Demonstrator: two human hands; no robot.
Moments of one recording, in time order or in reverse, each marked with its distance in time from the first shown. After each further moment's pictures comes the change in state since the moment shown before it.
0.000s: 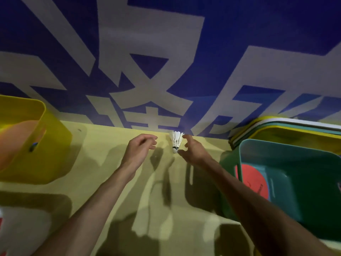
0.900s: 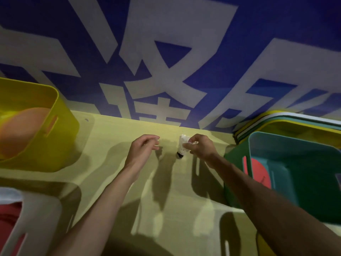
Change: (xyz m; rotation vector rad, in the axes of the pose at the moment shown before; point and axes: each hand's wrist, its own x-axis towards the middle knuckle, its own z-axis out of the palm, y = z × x) left_hand -0.016 -0.028 -0.031 -0.091 -0.018 -0.058; right_hand -0.007 -0.004 0.023 0.228 0.098 0.122
